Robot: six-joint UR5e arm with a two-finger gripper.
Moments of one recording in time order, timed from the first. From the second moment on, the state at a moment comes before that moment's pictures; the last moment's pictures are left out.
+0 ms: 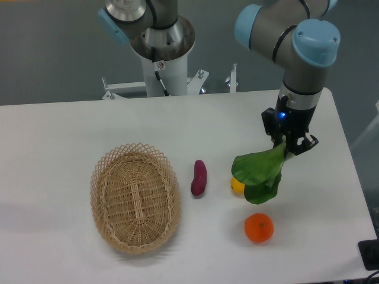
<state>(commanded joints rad) 2.71 -1.85 -1.55 -1.14 1.44 1.59</state>
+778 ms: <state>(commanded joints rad) 2.85 -1.84 -1.76 -1.08 1.44 2.03</state>
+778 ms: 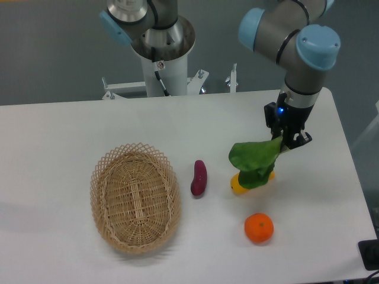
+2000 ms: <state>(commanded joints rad) 2.93 -1.92 -1.90 -0.92 1.44 2.34</state>
